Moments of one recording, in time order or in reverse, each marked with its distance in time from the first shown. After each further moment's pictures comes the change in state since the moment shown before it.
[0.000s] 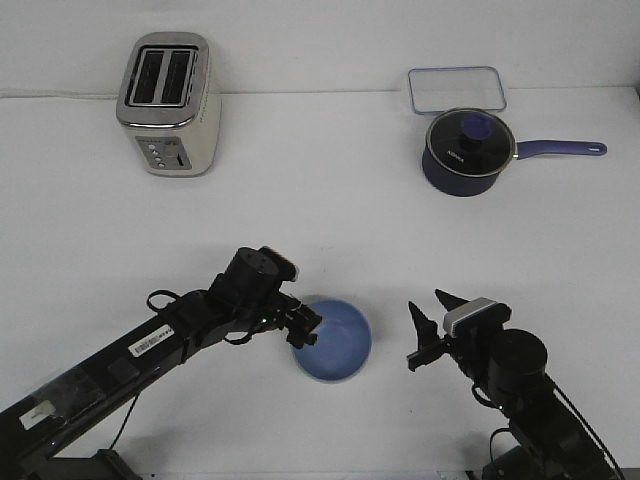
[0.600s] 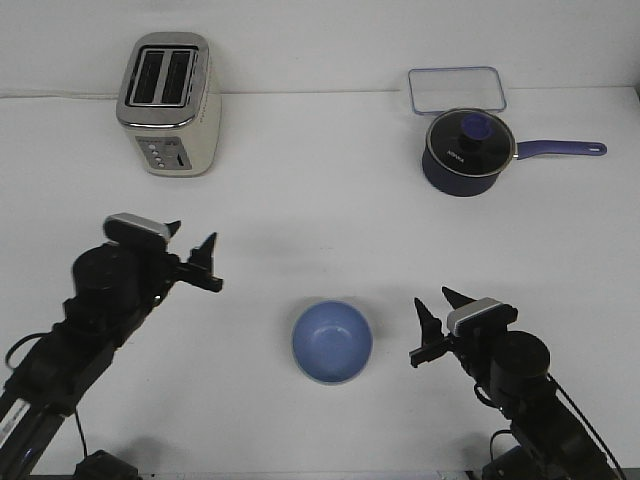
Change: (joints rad) left arm 0.295 -0.469 0.000 0.032 -0.351 0.145; right arm 0.000 -0.018 0.000 0.002 0.058 -0.002
